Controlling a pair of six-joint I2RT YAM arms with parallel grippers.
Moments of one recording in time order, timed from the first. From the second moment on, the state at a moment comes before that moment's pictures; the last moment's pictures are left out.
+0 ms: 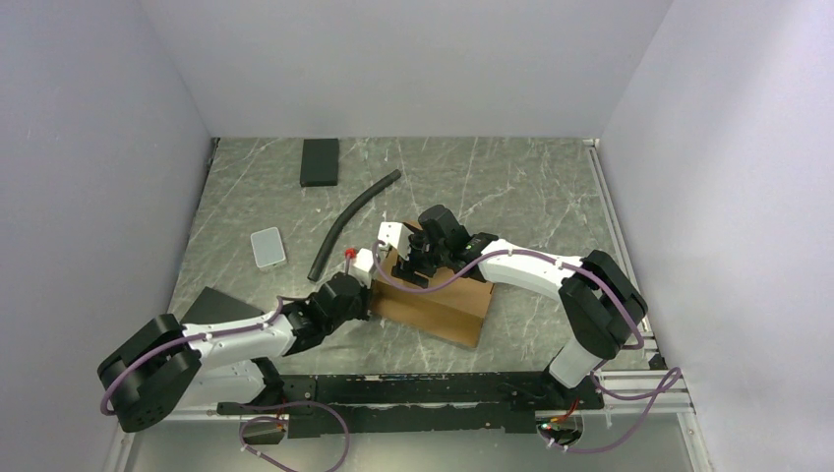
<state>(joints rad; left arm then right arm) -0.89 1.15 0.33 0.26 -0.29 -0.33 0.79 1.62 0.98 -0.11 -0.29 -0.55</state>
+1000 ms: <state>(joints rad) -0.72 1.37 0.61 0.08 -0.10 -0.34 0.77 1.63 0.99 -0.09 -0.25 -0.56</state>
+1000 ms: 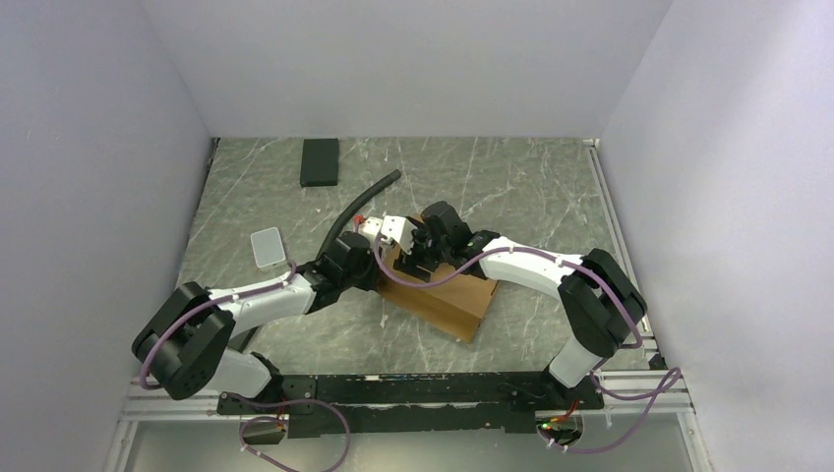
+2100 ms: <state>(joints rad) -0.66 0.90 0.45 -0.22 0.01 -0.73 0.63 1.47 0.99 -0.26 -0.39 -0.56</state>
